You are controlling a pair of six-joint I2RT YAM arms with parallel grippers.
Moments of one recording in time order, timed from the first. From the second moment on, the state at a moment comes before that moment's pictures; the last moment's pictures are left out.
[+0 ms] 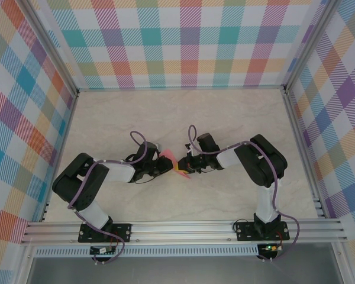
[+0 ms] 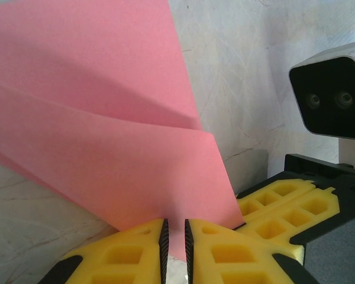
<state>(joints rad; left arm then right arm) -0.57 1.65 0.59 0.26 0.33 -0.91 0.60 1.97 0.84 0.28 -0.86 0.83</state>
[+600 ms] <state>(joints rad) -0.58 1.66 0.65 0.15 0.31 -0.91 0.60 1.92 0.87 0.12 -0.86 0.75</state>
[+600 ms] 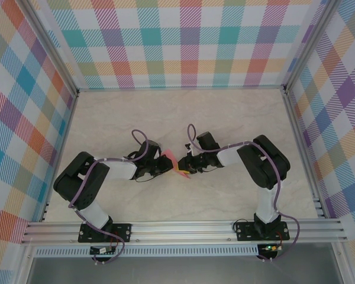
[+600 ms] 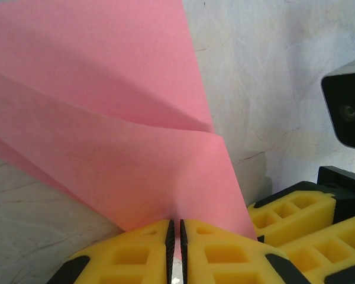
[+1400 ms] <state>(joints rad) -0.58 1.59 0.63 0.21 0.36 -0.91 0.57 1.90 0.77 0.23 -0.87 0.83</state>
